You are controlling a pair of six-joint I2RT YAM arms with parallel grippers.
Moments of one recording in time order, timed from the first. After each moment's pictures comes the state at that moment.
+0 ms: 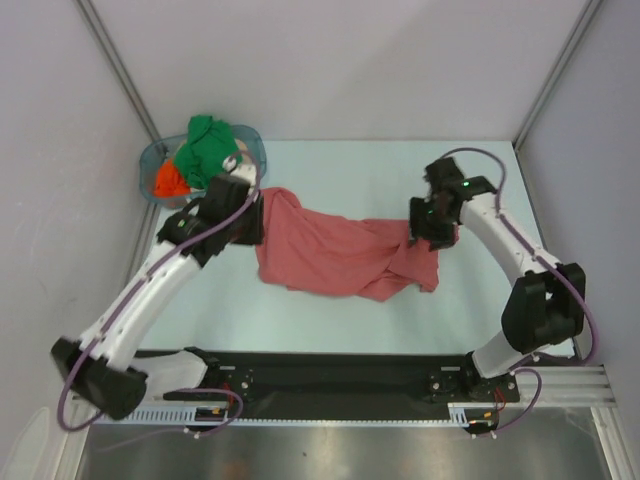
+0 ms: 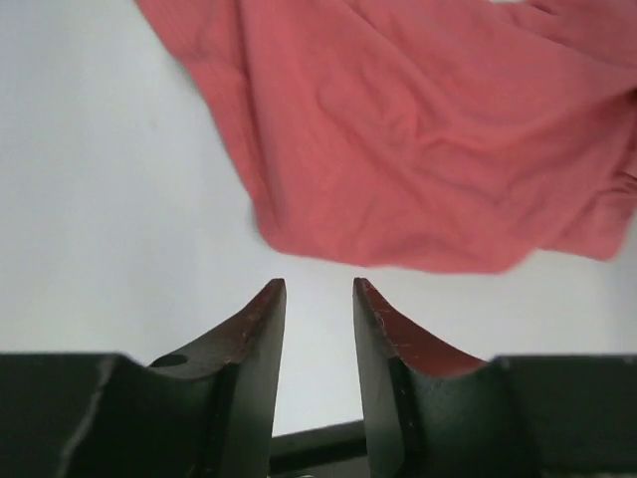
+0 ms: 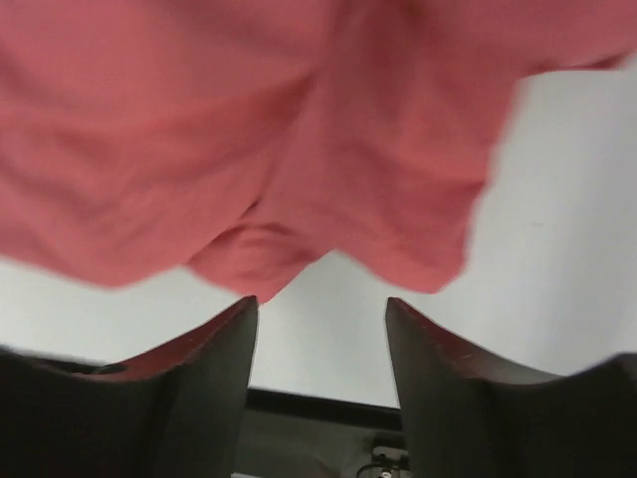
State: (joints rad) left arm -0.49 1.24 1.30 -0.85 -0.20 -0.28; right arm 0.22 1.58 1.37 -0.99 -0.06 0.35
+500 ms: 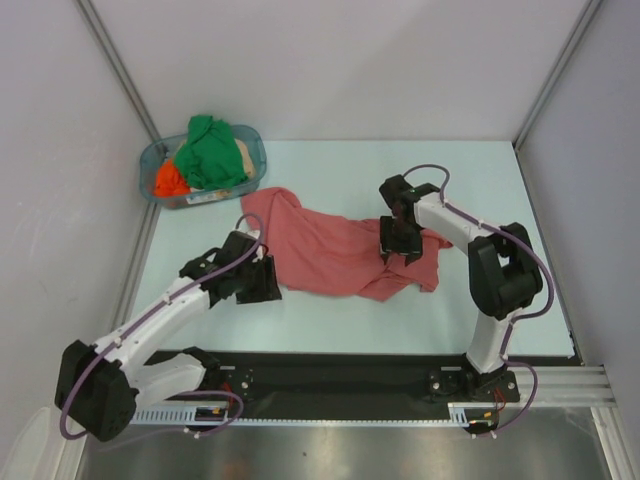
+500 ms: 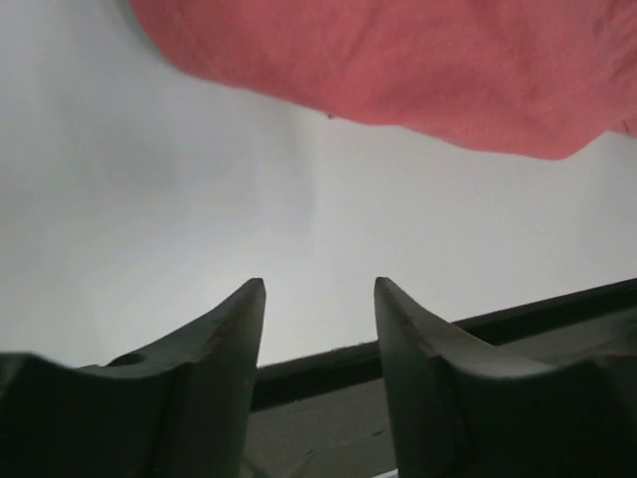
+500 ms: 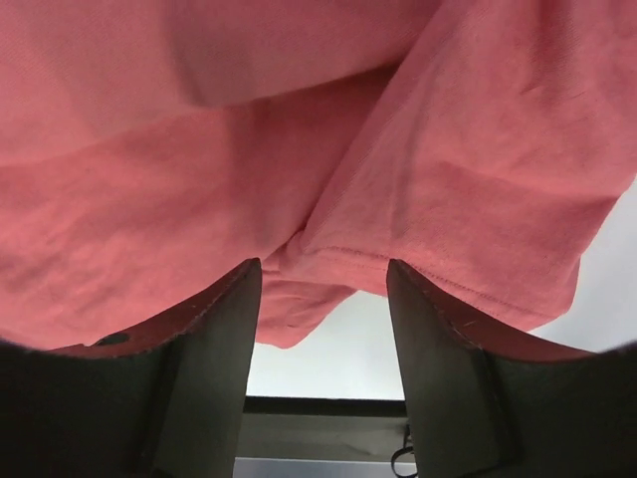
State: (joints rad) left arm -0.52 1.05 0.72 -0.72 0.06 -0.58; right arm 0.45 1.84 1.37 -0.91 0.04 0.48
